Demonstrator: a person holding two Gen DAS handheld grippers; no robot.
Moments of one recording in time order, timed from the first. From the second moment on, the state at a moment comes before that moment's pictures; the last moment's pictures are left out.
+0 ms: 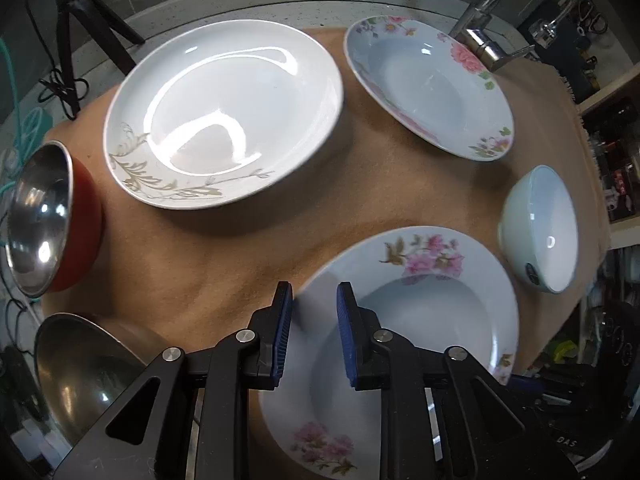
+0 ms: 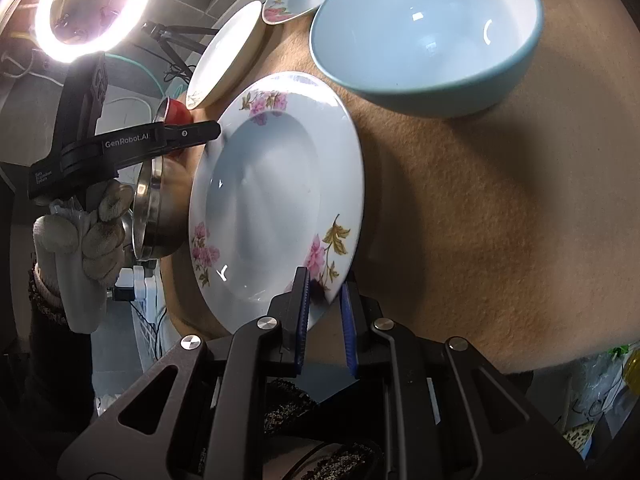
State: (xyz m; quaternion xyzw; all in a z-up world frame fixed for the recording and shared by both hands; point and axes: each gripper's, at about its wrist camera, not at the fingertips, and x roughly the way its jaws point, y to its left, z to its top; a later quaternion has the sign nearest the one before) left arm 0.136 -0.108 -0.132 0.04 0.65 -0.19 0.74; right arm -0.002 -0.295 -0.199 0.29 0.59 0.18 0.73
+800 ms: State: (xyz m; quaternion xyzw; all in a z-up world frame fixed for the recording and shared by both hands) left arm 0.123 -0.084 -0.094 0.01 0.59 -0.18 0.78; right arm -0.010 -0.309 -0.194 0.28 0.59 0.17 0.74
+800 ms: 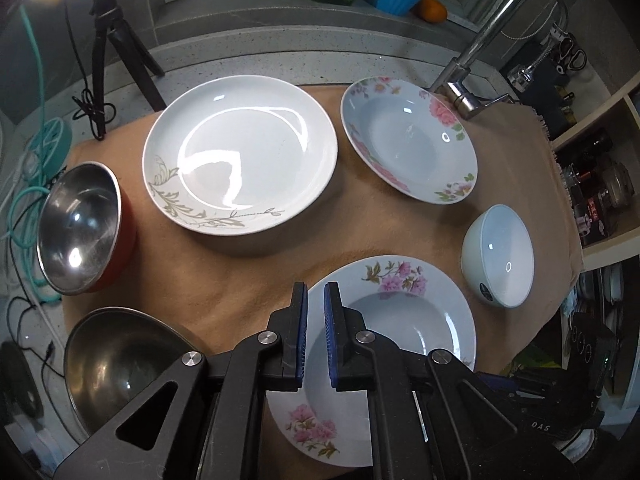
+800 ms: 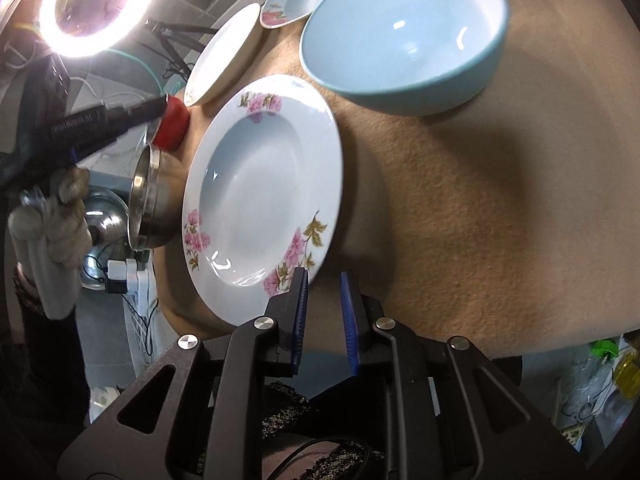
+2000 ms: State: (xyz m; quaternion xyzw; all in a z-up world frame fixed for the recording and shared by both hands) left arm 0.136 -0.092 -0.139 0.02 0.66 -0.18 0.73; right arm -0.011 -0.292 -0.205 0.30 0.60 0.20 0.72
